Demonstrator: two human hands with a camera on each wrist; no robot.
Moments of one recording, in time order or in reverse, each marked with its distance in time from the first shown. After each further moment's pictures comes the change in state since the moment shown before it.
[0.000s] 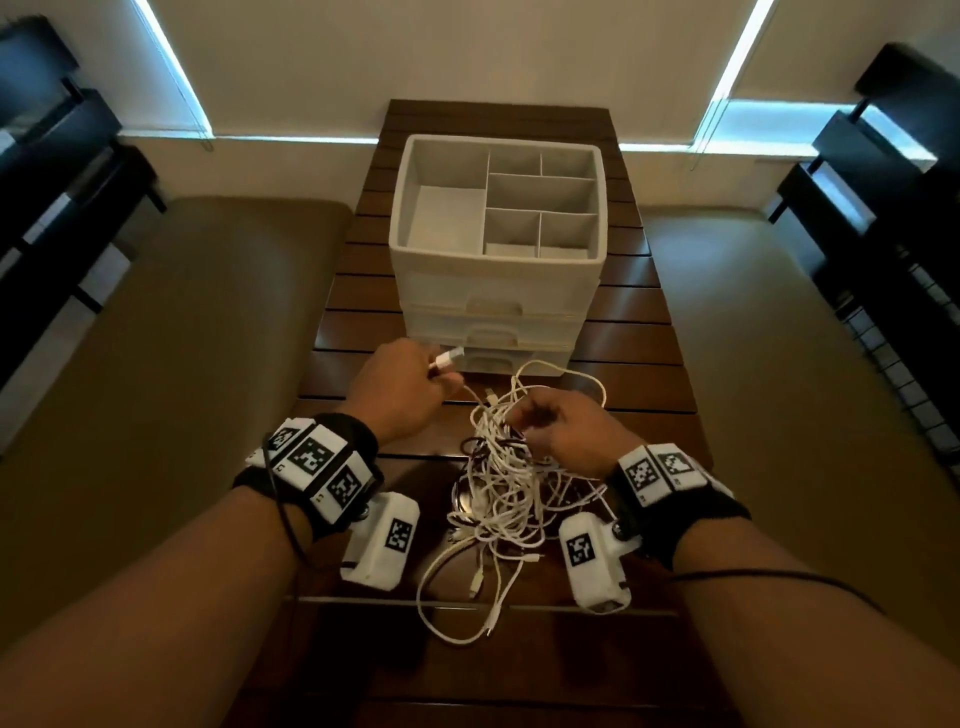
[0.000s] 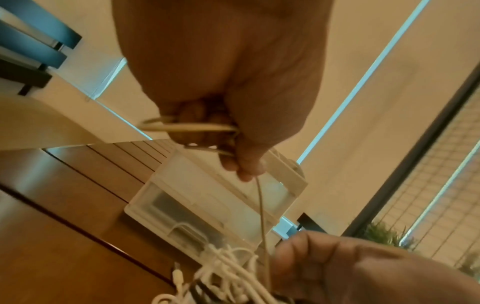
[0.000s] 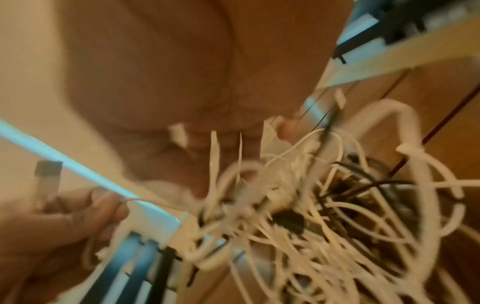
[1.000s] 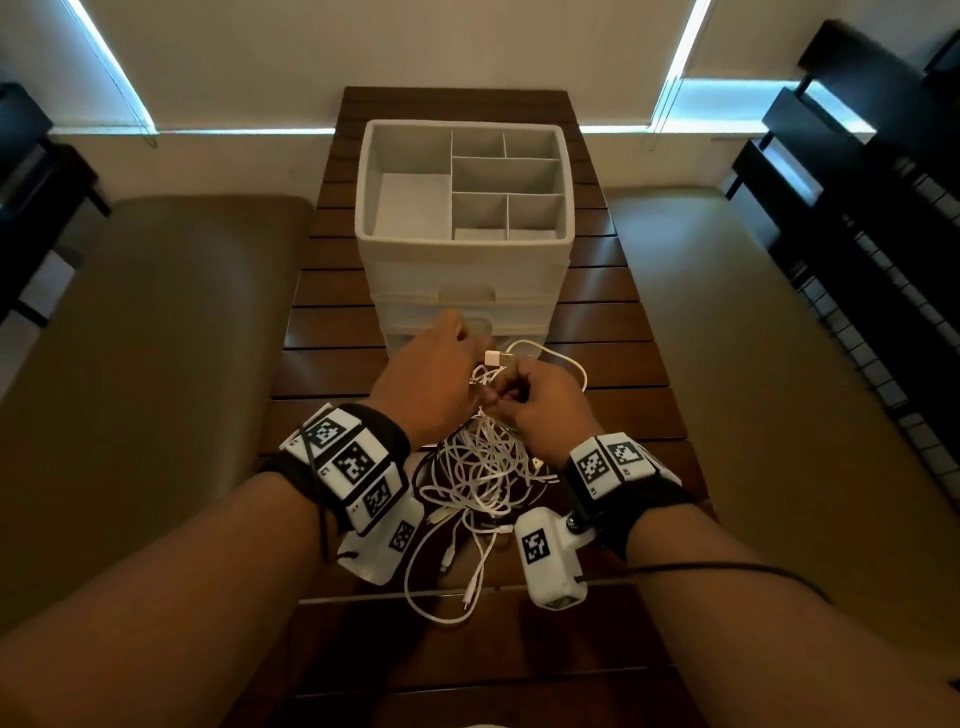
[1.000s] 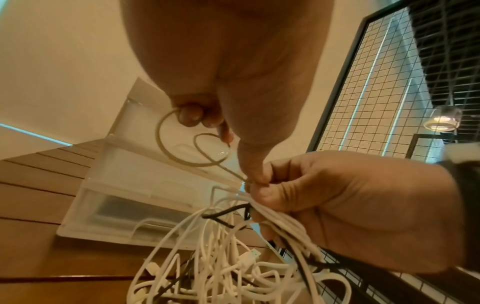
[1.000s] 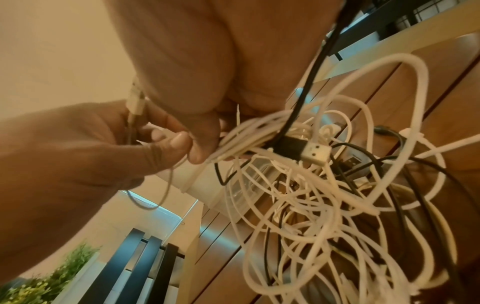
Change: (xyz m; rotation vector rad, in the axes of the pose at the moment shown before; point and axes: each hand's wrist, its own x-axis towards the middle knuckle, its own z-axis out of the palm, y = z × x) left_hand -0.002 0.027 0.024 0.364 -0.008 0.415; right_hand 0.003 -0.002 0.026 0.134 0.331 -0.063
